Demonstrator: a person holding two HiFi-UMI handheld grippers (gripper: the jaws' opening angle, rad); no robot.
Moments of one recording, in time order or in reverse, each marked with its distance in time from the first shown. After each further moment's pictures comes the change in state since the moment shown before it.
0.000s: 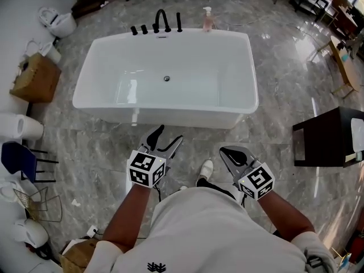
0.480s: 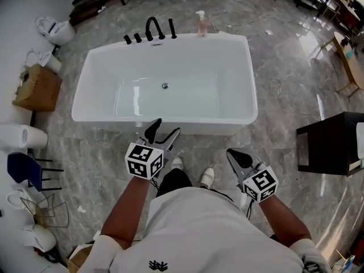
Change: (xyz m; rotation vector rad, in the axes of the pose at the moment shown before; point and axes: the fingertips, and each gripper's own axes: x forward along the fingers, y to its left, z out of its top) left arm 0.108 0.031 0.055 0.021 0.023 0.032; right arm -0.006 -0.119 -0.006 0.093 -0.017 -0.086
